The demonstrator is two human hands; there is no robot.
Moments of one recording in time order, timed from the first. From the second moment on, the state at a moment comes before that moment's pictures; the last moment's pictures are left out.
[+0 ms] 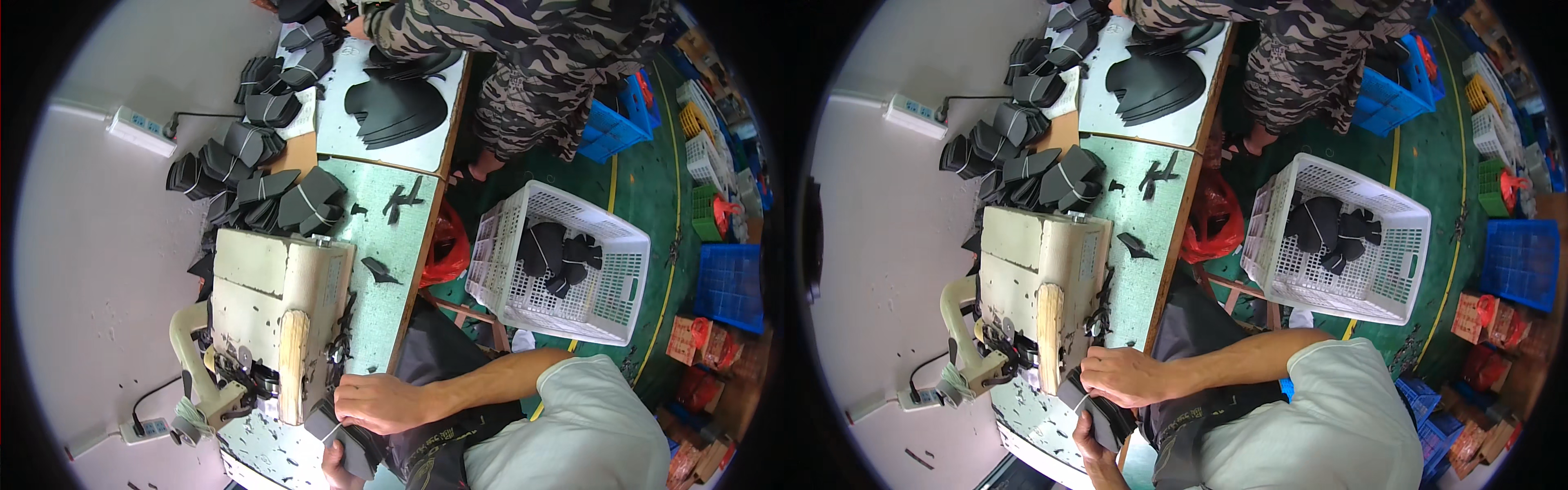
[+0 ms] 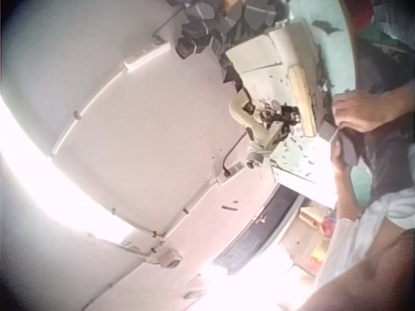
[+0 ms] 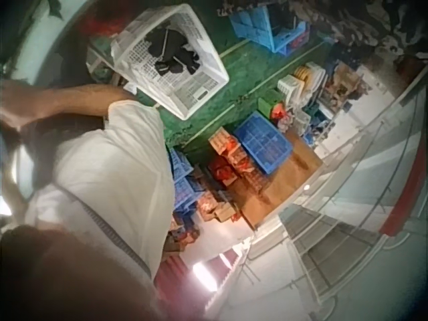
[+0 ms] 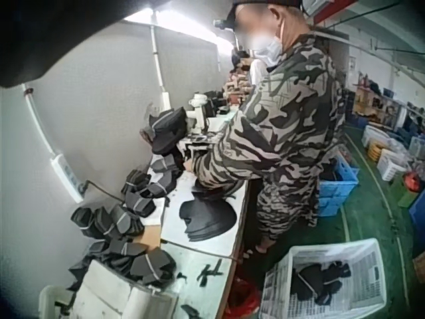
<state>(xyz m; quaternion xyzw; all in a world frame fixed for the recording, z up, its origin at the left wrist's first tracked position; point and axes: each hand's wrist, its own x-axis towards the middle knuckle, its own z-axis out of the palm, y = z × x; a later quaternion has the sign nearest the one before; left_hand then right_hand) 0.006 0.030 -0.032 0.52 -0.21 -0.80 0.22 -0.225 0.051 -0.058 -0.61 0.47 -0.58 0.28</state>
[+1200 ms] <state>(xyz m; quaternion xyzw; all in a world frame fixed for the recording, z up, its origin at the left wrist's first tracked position) 0.107 0.072 -0.048 0.60 -0.15 -0.74 0.27 -0.143 0.031 -0.055 -0.74 0.34 -0.45 0.38</state>
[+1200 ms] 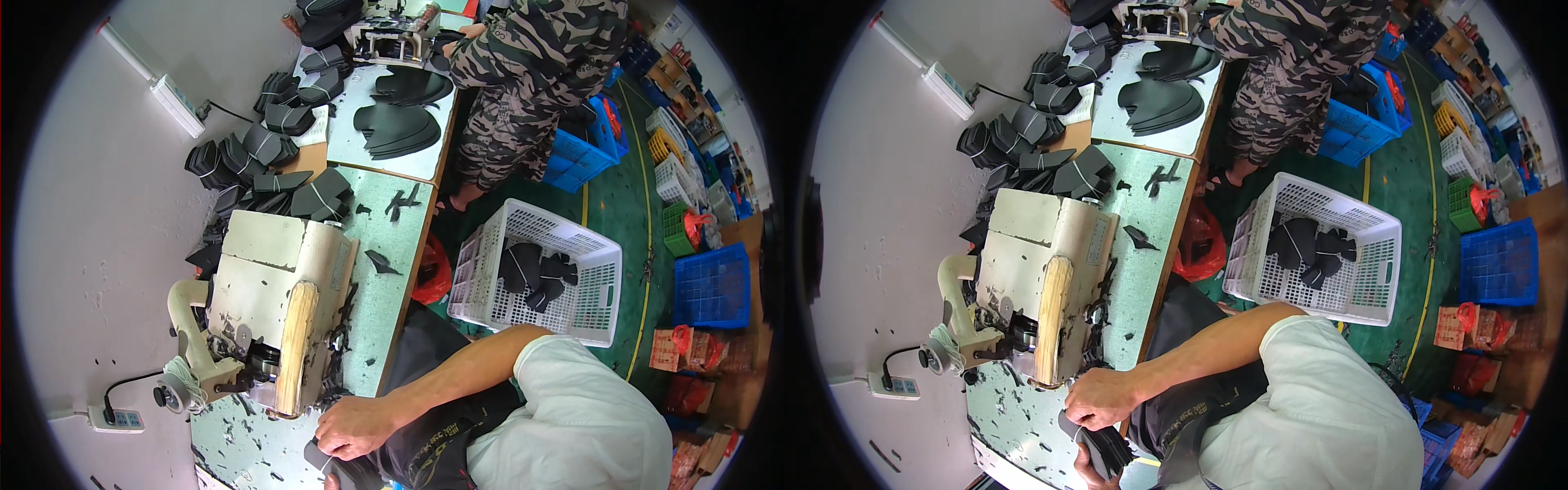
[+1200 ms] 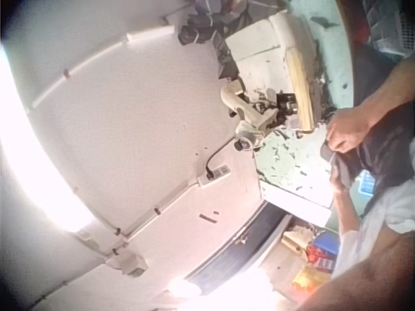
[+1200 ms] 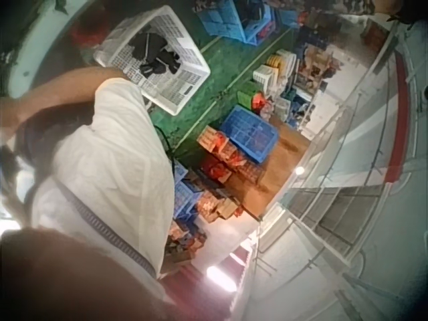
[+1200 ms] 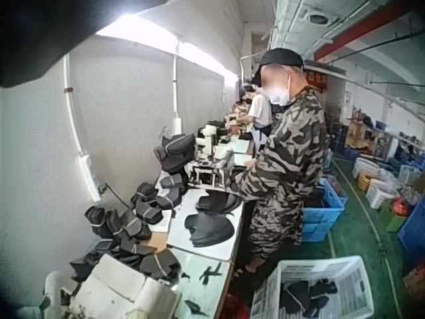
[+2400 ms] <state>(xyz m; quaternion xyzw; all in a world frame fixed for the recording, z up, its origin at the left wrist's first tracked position) 0.141 0.046 -0.084 0.88 -0.42 -0.20 0.05 -0.098 0.034 -0.075 -0.46 0.42 -0.20 0.76</state>
